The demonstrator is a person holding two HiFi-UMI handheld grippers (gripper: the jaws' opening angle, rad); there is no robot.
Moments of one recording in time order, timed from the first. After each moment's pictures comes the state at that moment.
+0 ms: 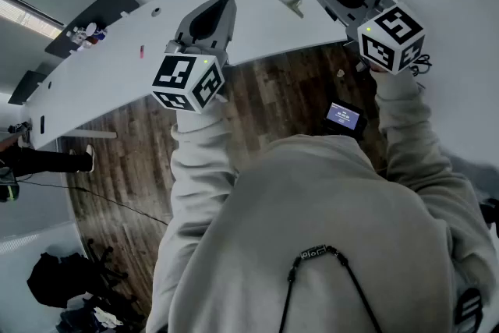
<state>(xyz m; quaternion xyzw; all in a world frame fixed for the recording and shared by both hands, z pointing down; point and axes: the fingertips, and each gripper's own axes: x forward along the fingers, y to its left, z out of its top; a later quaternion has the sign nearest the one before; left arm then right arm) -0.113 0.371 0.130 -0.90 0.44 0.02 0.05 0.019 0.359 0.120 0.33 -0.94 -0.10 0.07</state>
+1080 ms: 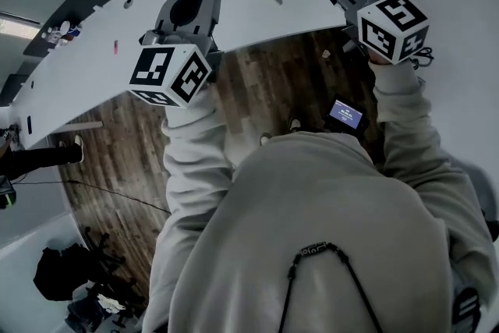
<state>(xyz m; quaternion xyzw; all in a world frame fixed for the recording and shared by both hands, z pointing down) -0.032 0.283 0.132 -0.89 0.44 0.05 0.01 0.116 0.259 0.148 0.36 -0.93 -0.05 0.09</state>
